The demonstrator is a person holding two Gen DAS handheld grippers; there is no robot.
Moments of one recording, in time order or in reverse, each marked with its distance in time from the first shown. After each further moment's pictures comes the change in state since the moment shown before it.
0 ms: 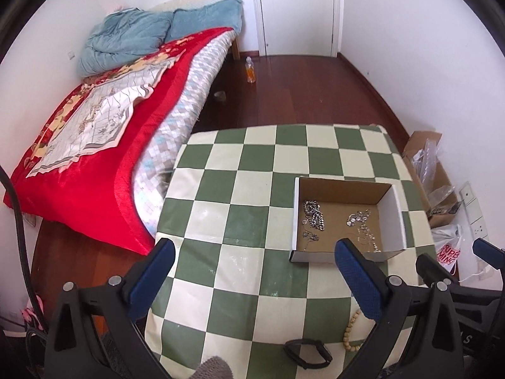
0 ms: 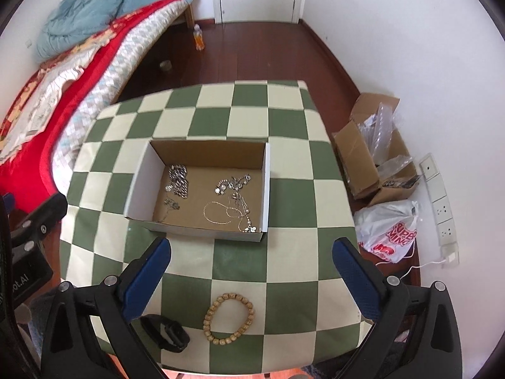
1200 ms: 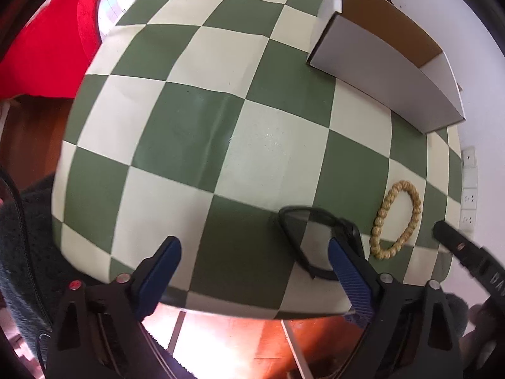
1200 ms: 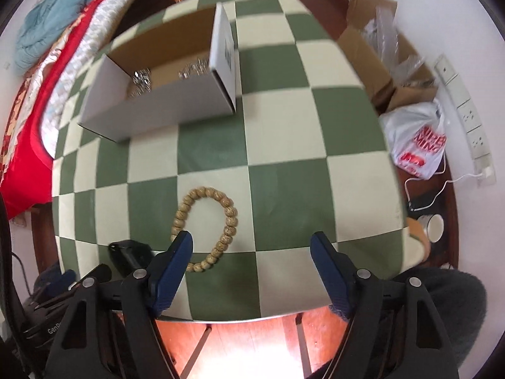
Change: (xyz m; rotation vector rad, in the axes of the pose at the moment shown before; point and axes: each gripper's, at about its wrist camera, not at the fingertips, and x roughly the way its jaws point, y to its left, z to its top) left arm 0.116 -0.002 -0.157 -0.232 0.532 -0.142; right arm 0.081 -0.051 -0.114 0.172 0.297 0.130
